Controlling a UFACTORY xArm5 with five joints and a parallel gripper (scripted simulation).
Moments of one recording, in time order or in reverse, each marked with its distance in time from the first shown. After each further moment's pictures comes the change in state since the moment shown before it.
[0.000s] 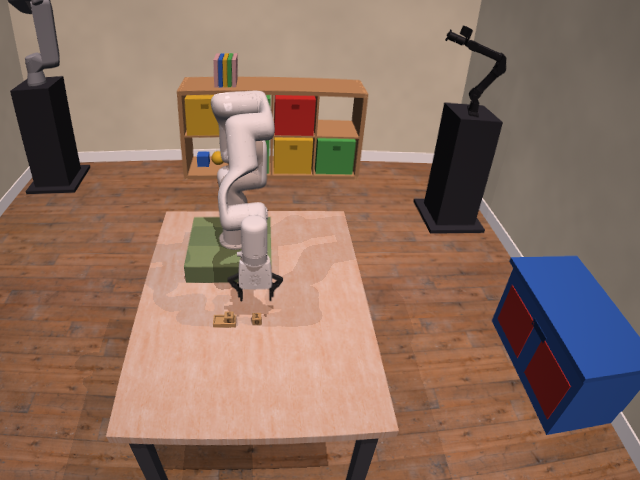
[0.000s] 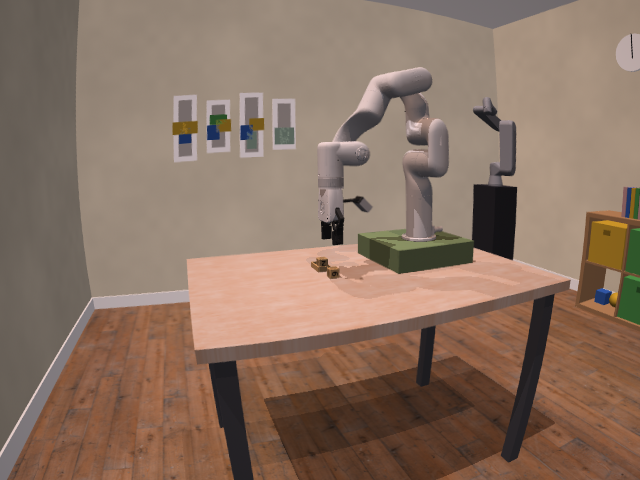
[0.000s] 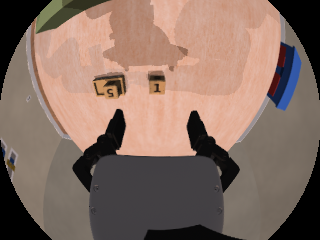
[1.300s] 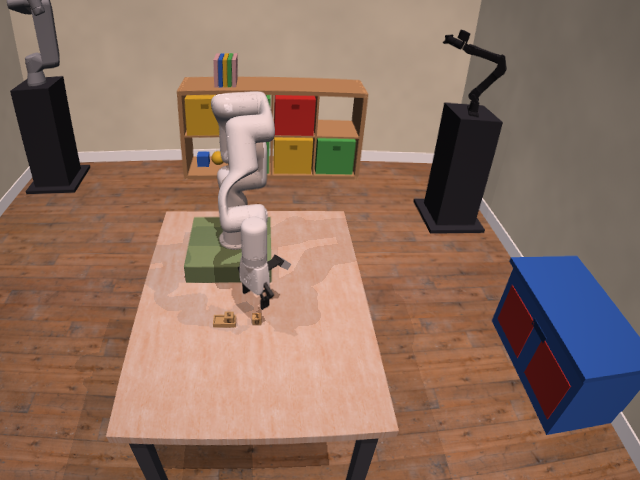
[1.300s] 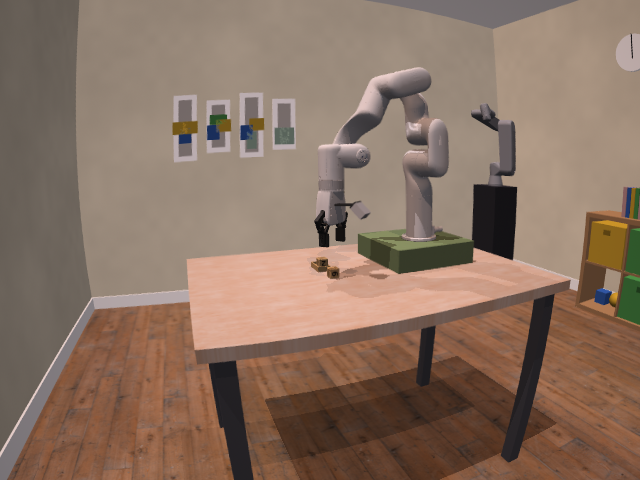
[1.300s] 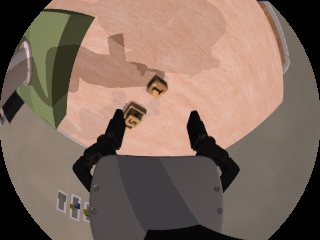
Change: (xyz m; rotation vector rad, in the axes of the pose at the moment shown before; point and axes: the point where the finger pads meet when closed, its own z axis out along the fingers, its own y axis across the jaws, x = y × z) arm 0.002 -0.001 0.007 0.000 0.000 0.909
